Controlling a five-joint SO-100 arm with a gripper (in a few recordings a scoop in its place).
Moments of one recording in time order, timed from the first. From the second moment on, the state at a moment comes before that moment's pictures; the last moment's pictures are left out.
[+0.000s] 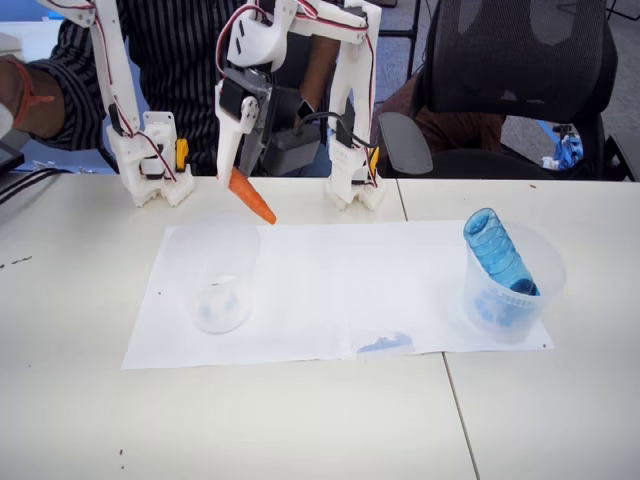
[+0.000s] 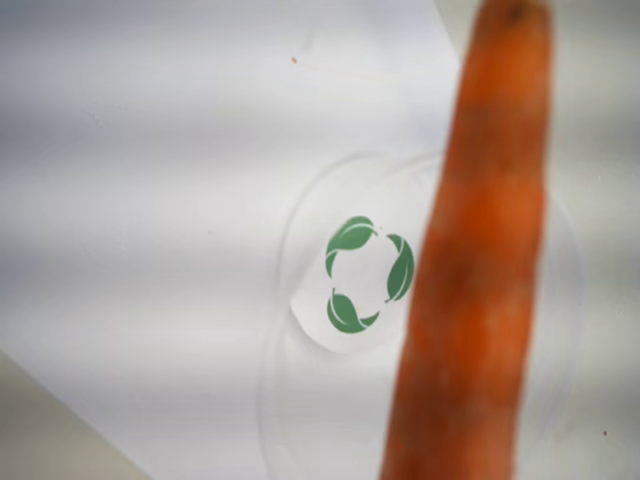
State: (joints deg) arm 46.4 90.5 67.3 84.5 -2.9
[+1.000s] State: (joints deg) arm 49.9 68.3 40.9 94.7 -2.9
